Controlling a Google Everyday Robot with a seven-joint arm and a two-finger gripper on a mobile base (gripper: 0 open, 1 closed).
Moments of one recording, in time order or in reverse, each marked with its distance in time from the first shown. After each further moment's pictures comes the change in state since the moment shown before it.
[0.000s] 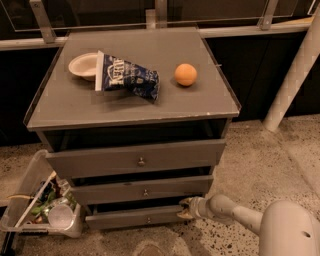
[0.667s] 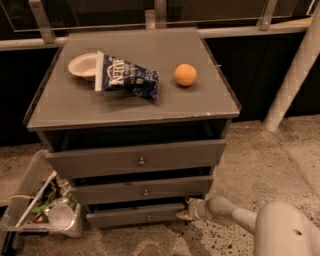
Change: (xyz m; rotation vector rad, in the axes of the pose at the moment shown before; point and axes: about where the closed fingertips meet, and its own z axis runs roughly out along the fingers) arm 0.021 0.015 0.013 -0.029 0.018 0.049
